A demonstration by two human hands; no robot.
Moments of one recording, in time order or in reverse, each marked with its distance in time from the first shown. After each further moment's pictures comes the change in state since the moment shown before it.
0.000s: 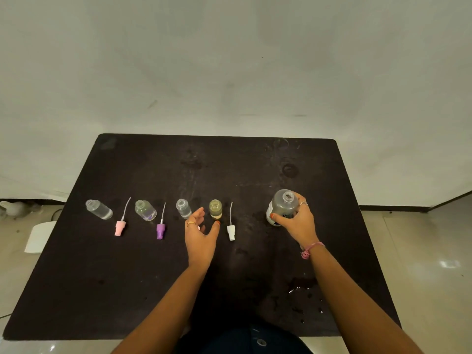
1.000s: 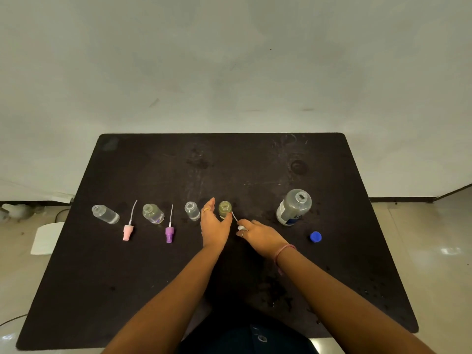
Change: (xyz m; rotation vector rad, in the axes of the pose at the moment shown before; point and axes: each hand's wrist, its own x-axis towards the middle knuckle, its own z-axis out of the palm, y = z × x) left_hand 0.048 -0.004 0.020 0.149 -0.120 -0.057; right_hand -0.013 -0.021 0.095 -1.286 -0.849 -0.723
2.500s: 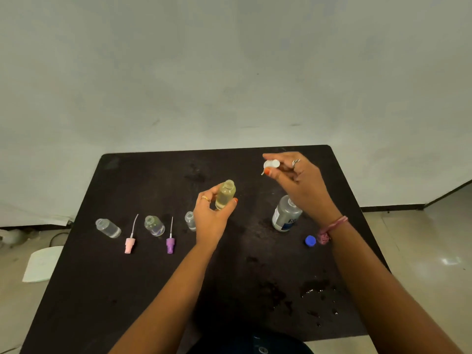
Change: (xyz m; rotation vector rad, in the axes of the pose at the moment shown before) left_hand -0.044 0.088 -0.037 -0.162 0.011 0.308; right_hand -0.103 0.011 -0.160 0.919 1.016 0.316
